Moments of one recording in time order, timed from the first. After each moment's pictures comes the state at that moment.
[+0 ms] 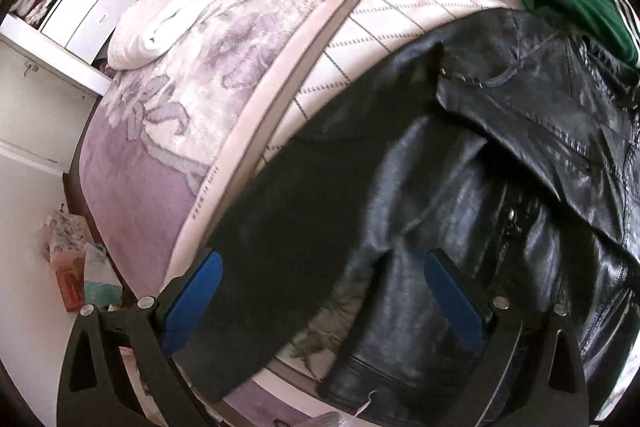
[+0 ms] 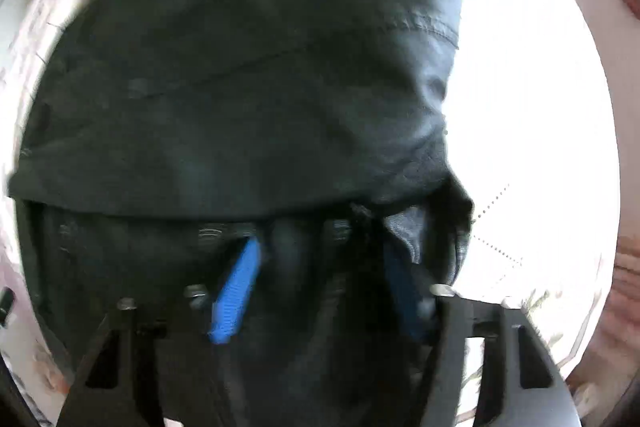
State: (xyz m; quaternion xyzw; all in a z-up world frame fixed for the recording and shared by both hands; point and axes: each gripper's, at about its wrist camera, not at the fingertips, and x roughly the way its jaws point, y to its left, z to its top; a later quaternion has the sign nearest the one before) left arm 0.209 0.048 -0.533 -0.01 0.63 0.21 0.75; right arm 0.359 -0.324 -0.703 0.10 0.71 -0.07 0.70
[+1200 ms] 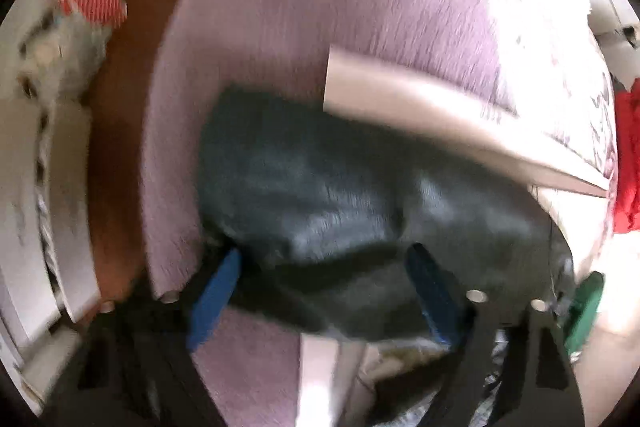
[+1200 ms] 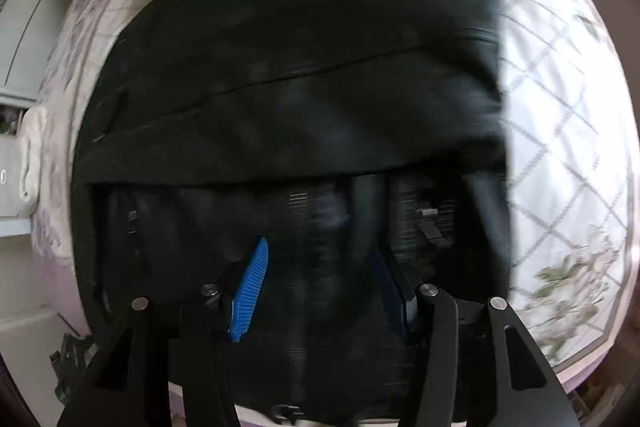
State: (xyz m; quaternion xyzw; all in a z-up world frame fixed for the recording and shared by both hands) left arm 0.021 0.242 -0.600 -0.53 0.47 0.41 0.57; right arm 0.230 -0.161 -0.745 0.16 0.68 -0.02 0.71
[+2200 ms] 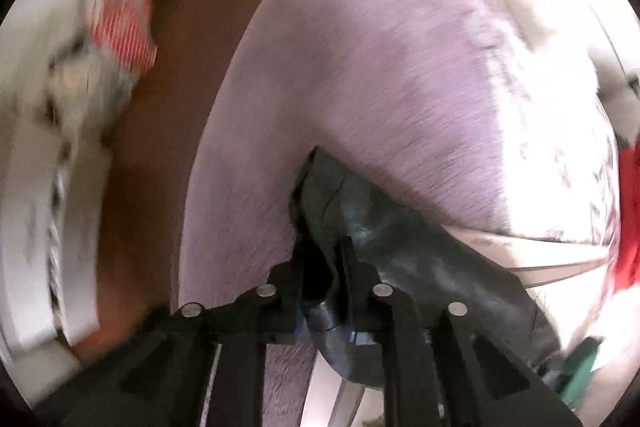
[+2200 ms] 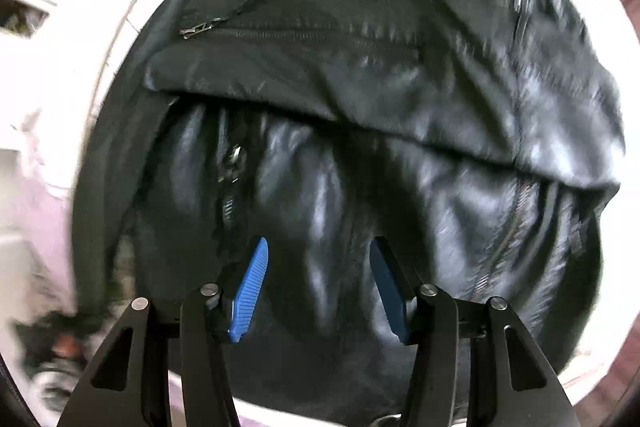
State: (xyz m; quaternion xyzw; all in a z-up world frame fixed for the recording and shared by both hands) left arm 0.009 0.270 -0.556 -0.49 0.40 0.49 0.60; right arm 0.283 0.108 -0.785 0.02 0.70 0.05 0.71
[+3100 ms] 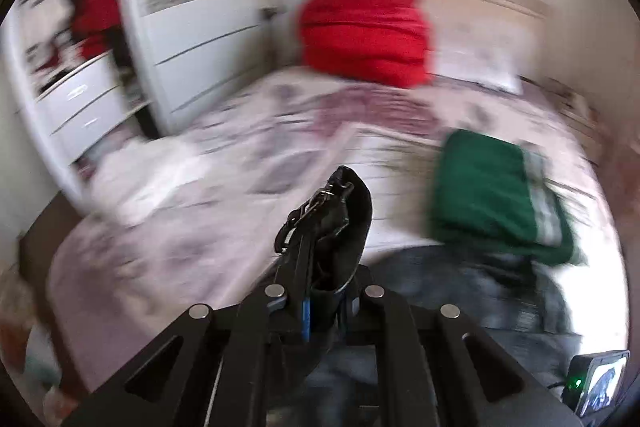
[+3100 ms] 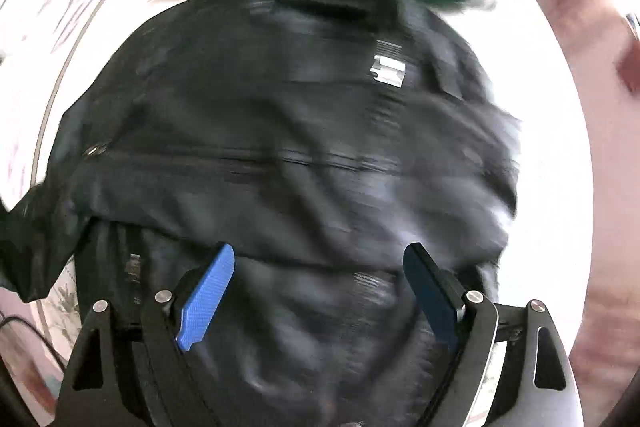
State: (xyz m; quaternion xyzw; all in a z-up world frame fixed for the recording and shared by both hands) left arm 0.270 -0.020 -0.355 -0.02 0.37 0.12 0.92; right arm 0.280 0.139 -0.790 0.02 0.66 -0.07 0.74
